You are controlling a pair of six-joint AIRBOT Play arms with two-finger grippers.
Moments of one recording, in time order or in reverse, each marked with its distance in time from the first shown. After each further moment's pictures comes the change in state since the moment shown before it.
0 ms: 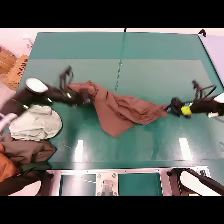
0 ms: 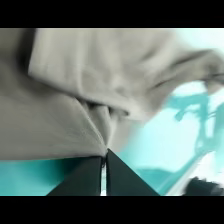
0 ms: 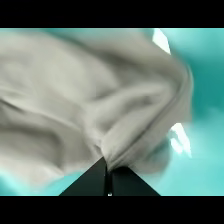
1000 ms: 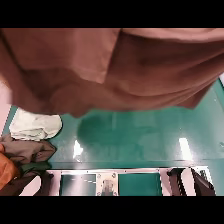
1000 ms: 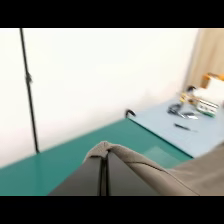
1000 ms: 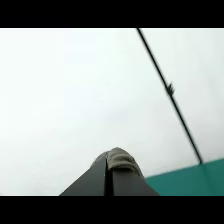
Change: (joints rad) left arm 0.337 0.263 1.093 0.059 -0.184 -0.043; right arm -0.414 0.496 0.653 0.488 -0.133 0.100
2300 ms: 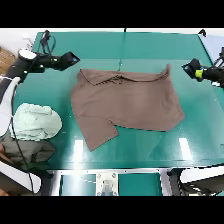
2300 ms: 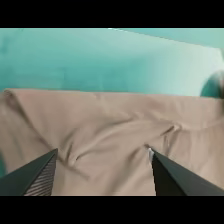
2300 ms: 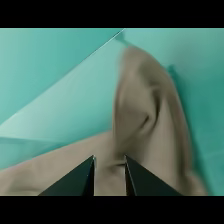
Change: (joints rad) left arm -0.110 -0.811 -0.499 -0.063 0.322 0.190; right arm 0.277 -1.019 -0.113 -0.220 -0.237 -0.334
